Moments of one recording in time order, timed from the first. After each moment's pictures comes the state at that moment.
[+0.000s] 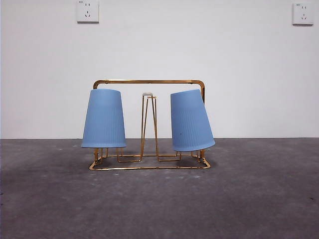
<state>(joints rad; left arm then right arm) -0.18 0.63 0.90 -0.28 0.15 0.26 0.86 0.73 1.51 -1.35 0.16 -0.01</state>
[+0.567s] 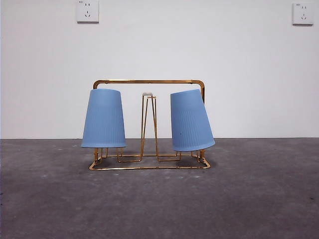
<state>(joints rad) 0.02 0.22 0.26 -0.18 0.15 0.25 0.86 0.73 1.51 -1.35 0.16 -0.01</state>
